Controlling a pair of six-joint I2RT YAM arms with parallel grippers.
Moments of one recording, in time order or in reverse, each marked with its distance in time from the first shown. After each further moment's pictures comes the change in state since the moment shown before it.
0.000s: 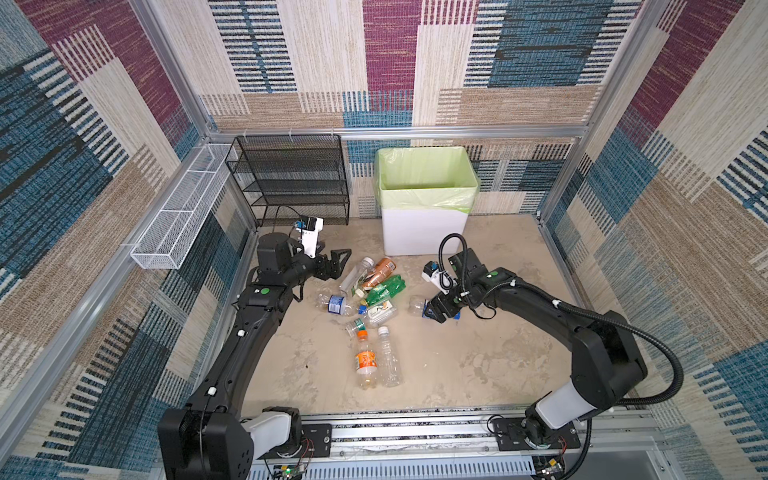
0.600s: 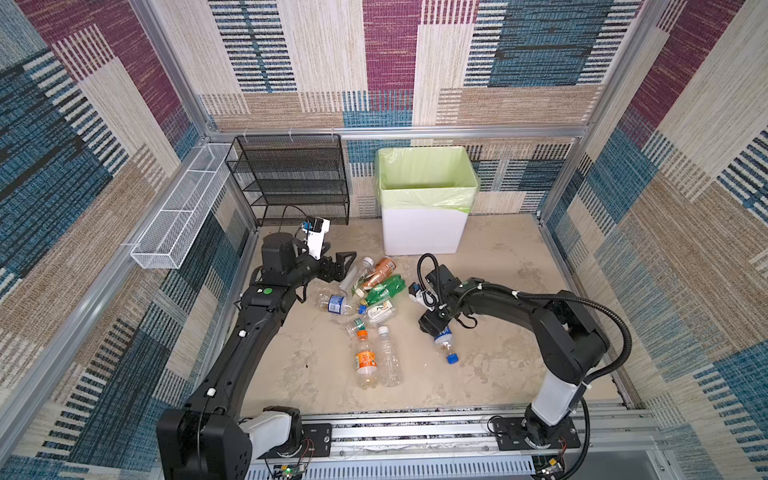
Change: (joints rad) left arm -0.034 0.000 0.007 -0.029 -0.001 0.031; right arm 0.087 0.167 -0.027 0.056 0.171 -0.033
